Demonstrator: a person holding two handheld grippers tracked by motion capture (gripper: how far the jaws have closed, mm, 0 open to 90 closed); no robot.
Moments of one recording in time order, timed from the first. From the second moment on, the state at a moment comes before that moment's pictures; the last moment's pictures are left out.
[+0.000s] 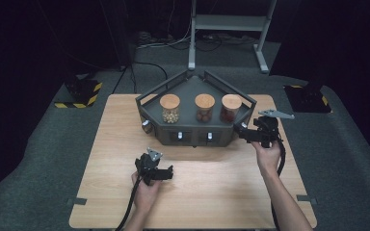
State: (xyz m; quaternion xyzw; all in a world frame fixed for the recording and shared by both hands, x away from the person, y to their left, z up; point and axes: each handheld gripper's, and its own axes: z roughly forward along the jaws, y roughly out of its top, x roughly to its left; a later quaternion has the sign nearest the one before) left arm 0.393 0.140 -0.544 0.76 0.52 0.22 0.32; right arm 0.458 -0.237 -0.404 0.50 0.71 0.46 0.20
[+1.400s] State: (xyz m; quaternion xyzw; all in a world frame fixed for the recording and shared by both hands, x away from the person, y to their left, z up) left arm 0.393 0.140 -0.544 0.76 0.52 0.22 0.32; right arm 0.415 -0.242 -0.499 0.50 0.74 0.39 0.21
